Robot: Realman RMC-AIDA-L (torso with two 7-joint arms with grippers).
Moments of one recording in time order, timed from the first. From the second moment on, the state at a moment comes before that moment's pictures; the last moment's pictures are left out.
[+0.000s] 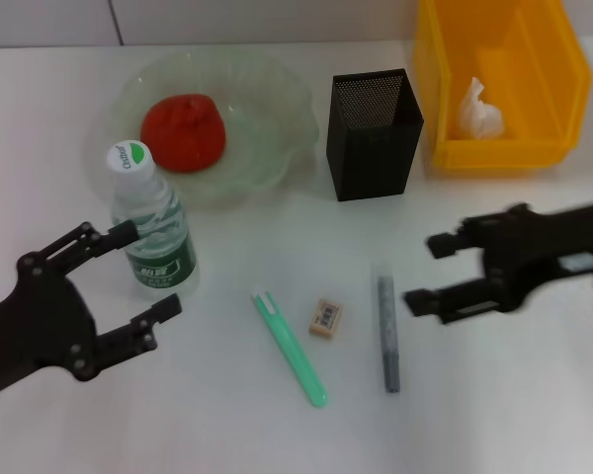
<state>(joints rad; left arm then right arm) -0.05 -2.07 1.07 0.67 1.36 1.69 -0.75 0.27 2.08 -1.23 -1.52 -2.04 -1.66 2.13</state>
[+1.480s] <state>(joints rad) -0.02 -2.06 1.03 0.56 1.43 1.70 -0.71 0.95 2.09 -2.13 -1.15 -2.36 -1.22 2.95</state>
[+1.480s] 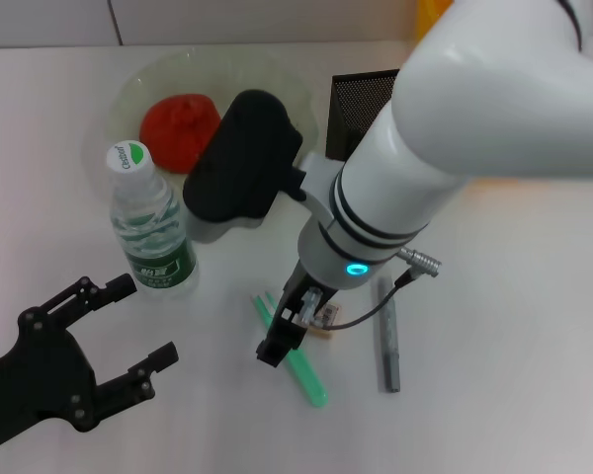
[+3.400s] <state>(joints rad) -0.07 -2.07 1.03 0.53 1.42 1.68 -0.71 0.97 2.09 -2.20 -1.08 -2.31 -1.17 2.94</state>
